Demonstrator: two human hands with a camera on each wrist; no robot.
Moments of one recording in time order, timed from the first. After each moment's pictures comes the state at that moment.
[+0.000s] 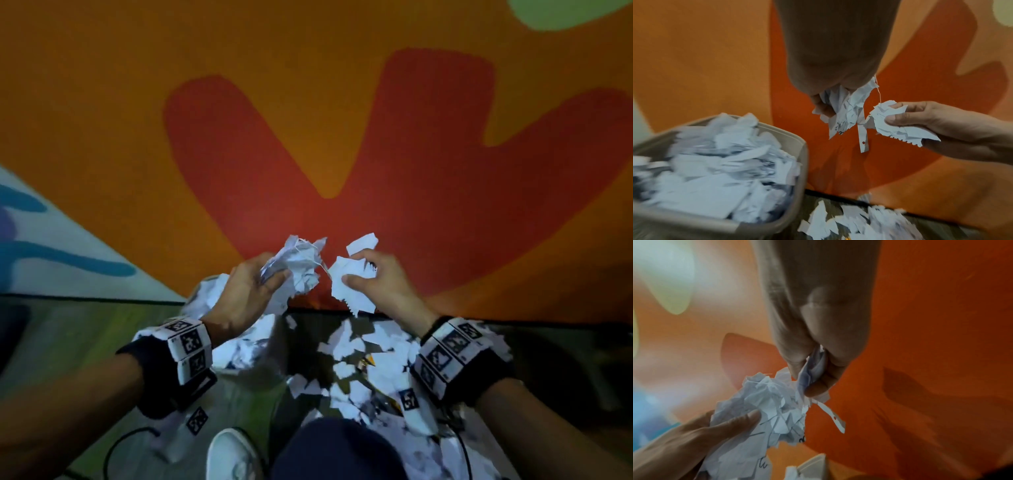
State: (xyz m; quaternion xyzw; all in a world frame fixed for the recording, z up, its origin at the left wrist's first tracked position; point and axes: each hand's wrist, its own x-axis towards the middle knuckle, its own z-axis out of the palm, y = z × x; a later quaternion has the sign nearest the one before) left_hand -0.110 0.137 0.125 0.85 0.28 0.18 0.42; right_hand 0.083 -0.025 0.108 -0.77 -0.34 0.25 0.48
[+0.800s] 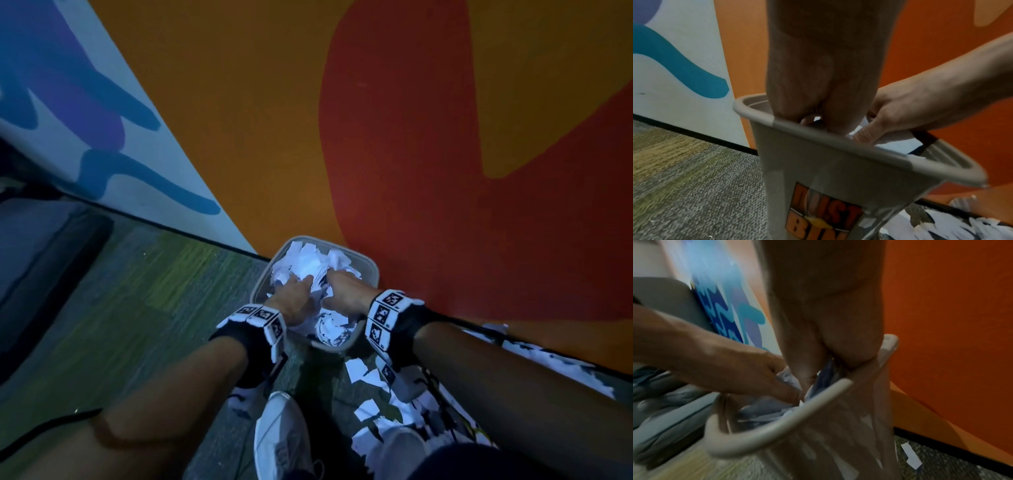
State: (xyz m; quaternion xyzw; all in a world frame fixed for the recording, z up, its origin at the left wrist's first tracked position) left_hand -0.188 0.236 -0.029 0.86 0.41 -0.17 0.24; right_hand -0.057 0.157 0.024 -0.74 -0.57 0.36 0.04
